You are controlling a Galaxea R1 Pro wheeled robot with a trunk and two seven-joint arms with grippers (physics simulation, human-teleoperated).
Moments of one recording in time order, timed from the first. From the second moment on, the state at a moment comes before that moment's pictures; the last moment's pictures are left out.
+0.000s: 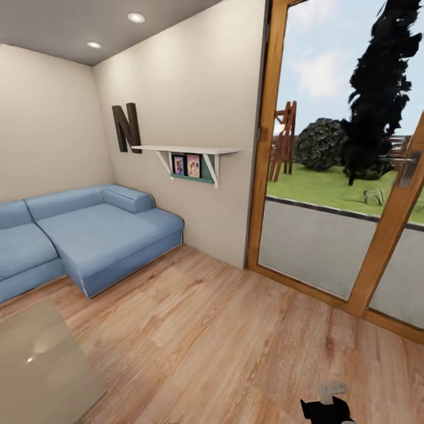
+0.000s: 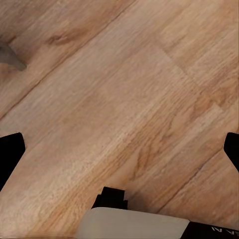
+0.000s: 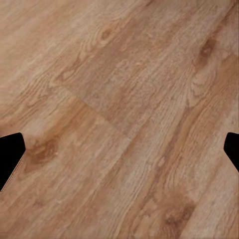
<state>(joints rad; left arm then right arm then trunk) 0.04 -0.07 0.12 -0.62 -0.01 0.00 0.14 -0.27 -0.14 0.01 -0.56 0.05 0.07 0.00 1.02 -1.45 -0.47</state>
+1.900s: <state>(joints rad) 0.04 -0.07 0.11 -0.58 -0.01 -0.25 0.13 -0.27 -0.14 0.01 -0.56 0.05 0.07 0.01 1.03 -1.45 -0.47</state>
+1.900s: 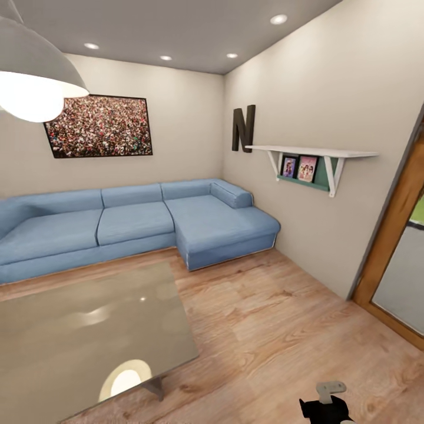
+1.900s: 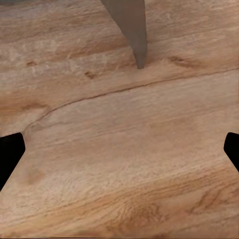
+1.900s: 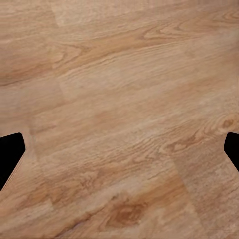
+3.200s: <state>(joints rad) 0.04 -0.06 0.12 -0.58 -0.01 -0.25 0.14 -0.27 -0.14 0.01 -0.56 0.05 0.07 0.01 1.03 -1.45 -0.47</state>
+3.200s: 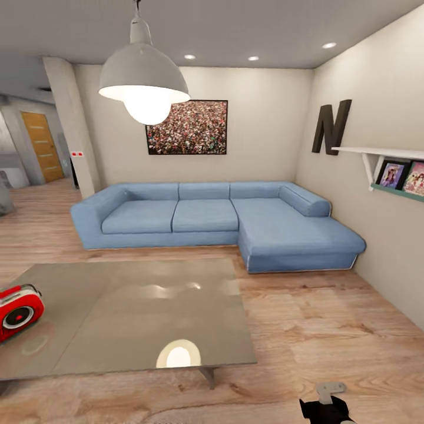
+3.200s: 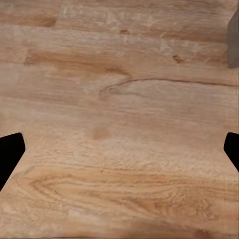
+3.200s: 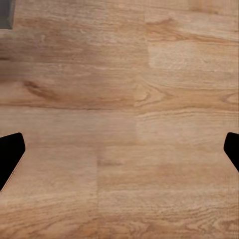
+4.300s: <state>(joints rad) 0.04 -0.06 0.12 -0.58 -0.01 -0.25 0.14 -0.27 -0.14 0.01 -0.56 0.05 0.07 0.01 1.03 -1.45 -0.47</state>
